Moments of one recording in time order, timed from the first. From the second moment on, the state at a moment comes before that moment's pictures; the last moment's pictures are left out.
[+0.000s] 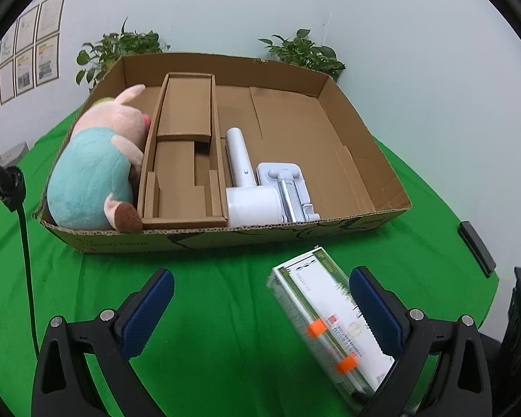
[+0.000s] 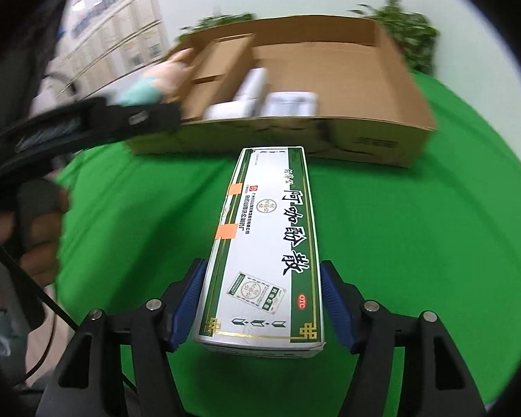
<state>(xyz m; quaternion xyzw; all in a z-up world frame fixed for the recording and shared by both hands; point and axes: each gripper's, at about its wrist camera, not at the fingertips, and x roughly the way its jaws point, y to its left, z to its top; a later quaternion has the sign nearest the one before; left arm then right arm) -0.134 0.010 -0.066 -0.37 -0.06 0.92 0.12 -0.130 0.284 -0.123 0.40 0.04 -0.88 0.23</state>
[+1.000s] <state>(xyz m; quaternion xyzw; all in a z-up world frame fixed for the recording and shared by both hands) -0.143 0.024 -0.137 -0.50 -0.19 0.81 0.25 -0.102 0.258 -0.123 0.40 0.05 -0.88 0.24</state>
